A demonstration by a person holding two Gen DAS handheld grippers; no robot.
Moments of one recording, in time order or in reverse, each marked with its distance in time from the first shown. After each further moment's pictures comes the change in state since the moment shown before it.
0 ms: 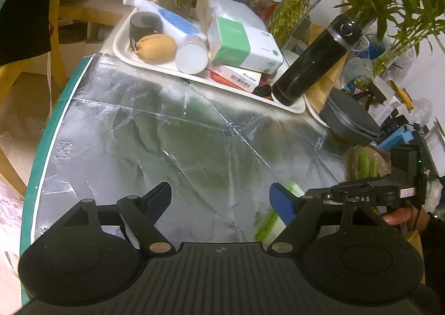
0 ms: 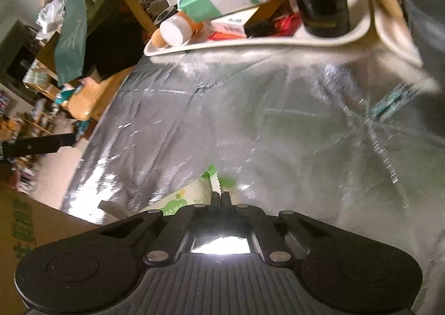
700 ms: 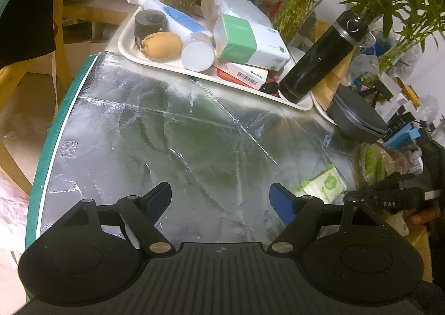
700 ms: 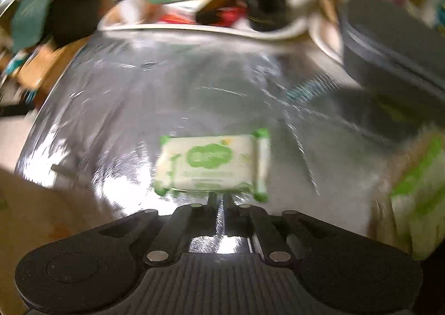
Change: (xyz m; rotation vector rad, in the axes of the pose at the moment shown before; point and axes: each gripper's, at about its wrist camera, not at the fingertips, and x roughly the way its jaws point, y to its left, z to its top) left arm 0.002 0.001 0.000 0.005 0.011 0.028; right arm -0.043 -0.004 -0.006 -0.093 0.107 -0.263
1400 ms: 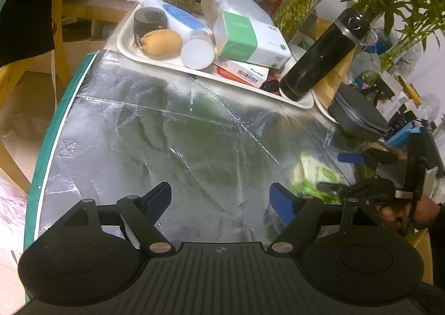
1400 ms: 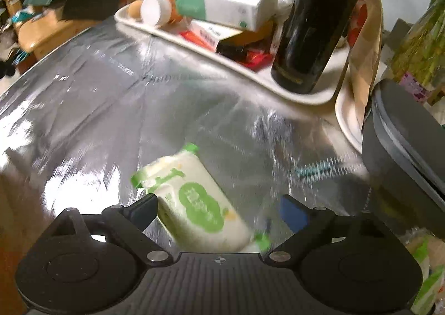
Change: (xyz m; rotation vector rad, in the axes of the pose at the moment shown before) left arm 0.005 0.000 0.001 0.000 0.010 0.004; right arm 0.048 0.028 0.025 -0.258 -0.166 -0.181
